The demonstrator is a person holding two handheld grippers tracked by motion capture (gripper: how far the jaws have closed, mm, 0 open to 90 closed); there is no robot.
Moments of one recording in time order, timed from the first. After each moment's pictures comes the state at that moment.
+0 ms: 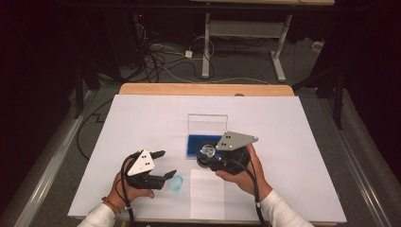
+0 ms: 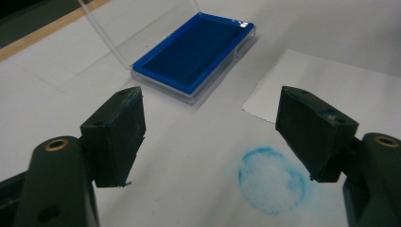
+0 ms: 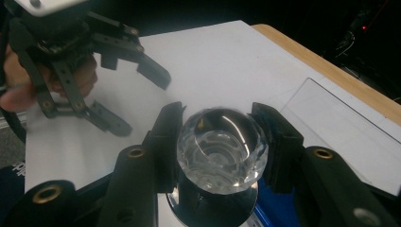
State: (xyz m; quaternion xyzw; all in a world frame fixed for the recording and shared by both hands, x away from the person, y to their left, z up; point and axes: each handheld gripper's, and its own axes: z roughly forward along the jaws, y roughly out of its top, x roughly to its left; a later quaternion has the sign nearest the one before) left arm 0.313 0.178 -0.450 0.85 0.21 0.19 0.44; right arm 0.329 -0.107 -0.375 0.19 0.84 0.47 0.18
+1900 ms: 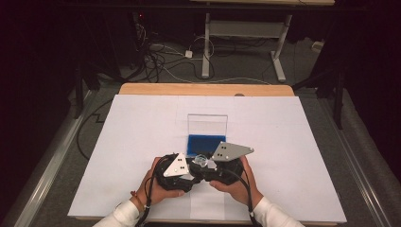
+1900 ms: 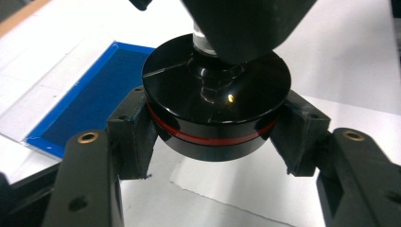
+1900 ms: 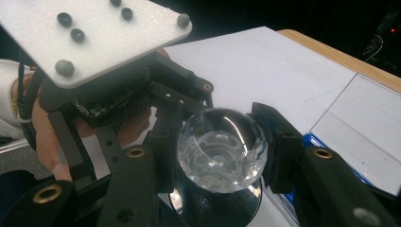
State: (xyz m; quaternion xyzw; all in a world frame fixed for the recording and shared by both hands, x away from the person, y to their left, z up) left arm 0.315 0.105 -0.444 0.88 0.13 0.14 0.43; right arm 0.314 -0.097 -0.400 0.19 0.82 0.52 0.14
